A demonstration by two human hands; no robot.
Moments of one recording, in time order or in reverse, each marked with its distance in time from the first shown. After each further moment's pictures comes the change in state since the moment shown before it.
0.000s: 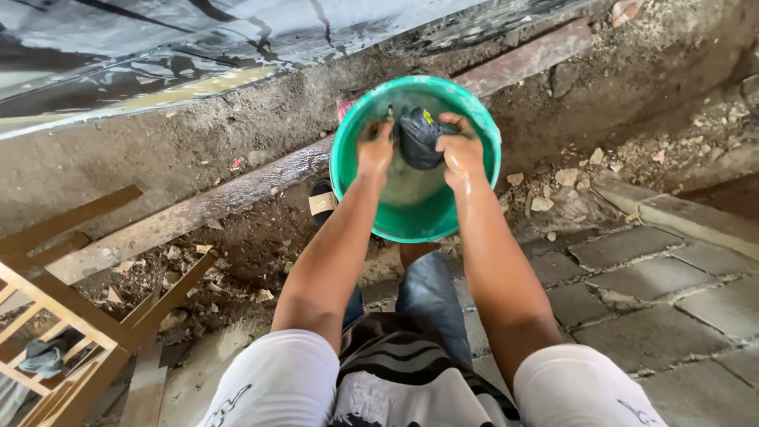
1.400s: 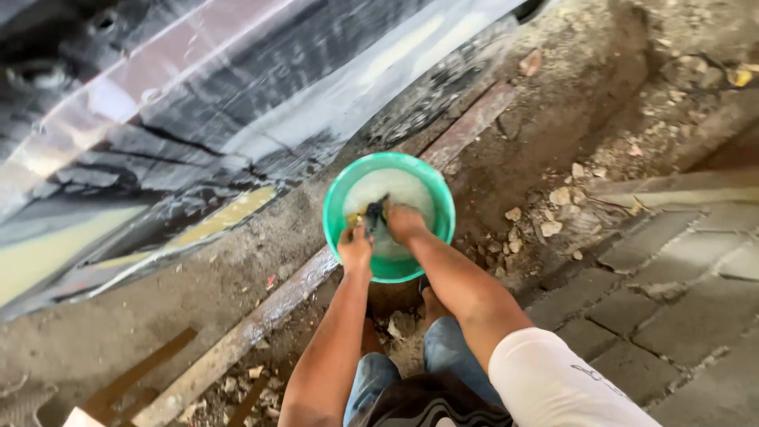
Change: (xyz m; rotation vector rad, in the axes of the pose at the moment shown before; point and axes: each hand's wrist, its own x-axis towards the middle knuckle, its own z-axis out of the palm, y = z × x) left_hand -0.111 0.076 -0.044 0.029 0.033 -0.058; right_hand -0.019 0.065 0.027 -1.481 -0.143 -0.202
